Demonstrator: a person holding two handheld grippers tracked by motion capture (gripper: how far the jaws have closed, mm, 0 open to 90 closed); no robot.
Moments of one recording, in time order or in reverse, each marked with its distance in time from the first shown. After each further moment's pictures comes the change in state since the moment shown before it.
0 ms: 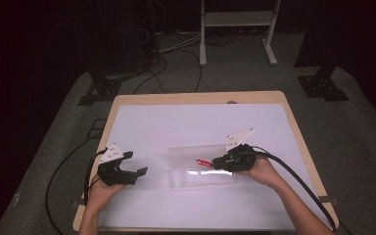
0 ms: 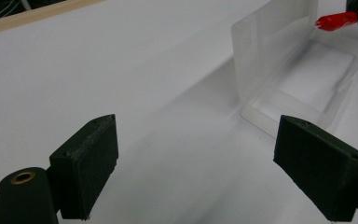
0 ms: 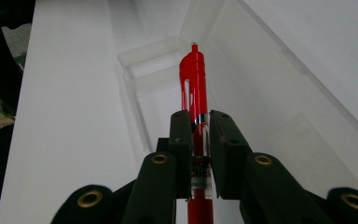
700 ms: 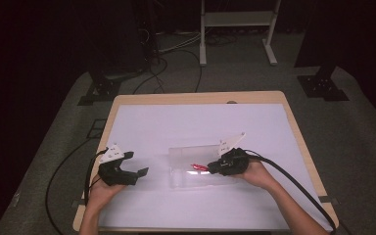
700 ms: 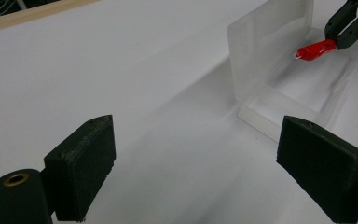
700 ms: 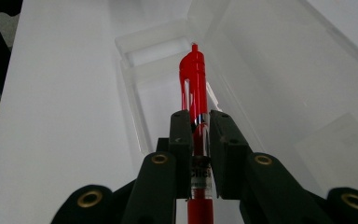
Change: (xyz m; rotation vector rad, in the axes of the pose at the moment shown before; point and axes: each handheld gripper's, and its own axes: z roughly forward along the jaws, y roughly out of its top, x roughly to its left) left arm -0.001 0.000 0.001 -0.002 -0.012 -0.004; right arm 0.001 -0.005 0.025 0.036 0.019 -0.029
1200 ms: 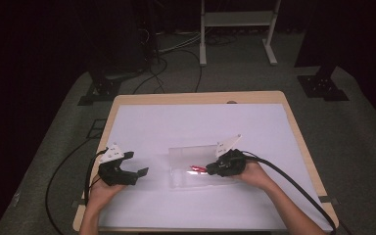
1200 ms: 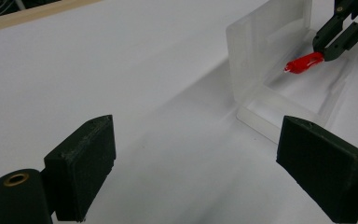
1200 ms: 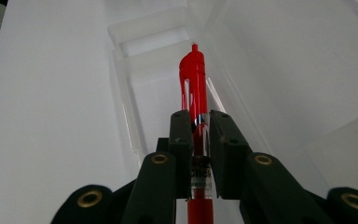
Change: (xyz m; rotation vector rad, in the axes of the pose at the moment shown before) left arm 0.000 0.000 0.000 -0.005 -0.003 -0.005; right arm -0.002 -0.003 0.012 0.020 0.003 -0.009
